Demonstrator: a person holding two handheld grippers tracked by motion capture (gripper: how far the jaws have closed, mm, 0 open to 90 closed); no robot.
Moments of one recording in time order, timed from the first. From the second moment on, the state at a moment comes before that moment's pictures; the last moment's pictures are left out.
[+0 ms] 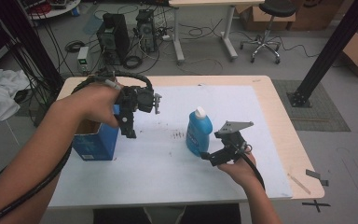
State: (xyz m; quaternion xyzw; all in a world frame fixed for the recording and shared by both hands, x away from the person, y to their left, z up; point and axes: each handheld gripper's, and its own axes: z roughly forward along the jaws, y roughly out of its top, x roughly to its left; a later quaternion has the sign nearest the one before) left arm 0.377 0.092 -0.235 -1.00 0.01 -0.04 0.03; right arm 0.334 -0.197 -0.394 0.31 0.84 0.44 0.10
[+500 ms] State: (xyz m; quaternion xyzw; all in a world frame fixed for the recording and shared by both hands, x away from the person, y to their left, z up) left arm 0.374 0.096 -0.234 -1.00 0.02 -0.04 0.02; right arm 0.344 -0.180 -0.414 0.33 0.81 0.47 0.12
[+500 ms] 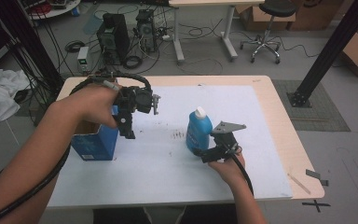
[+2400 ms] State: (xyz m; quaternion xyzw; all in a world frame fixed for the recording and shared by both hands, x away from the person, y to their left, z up) left arm 0.373 0.100 -0.240 -1.00 0.01 -0.04 0.02; right arm 0.348 -0.162 -0.430 0.35 0.75 0.53 0.20
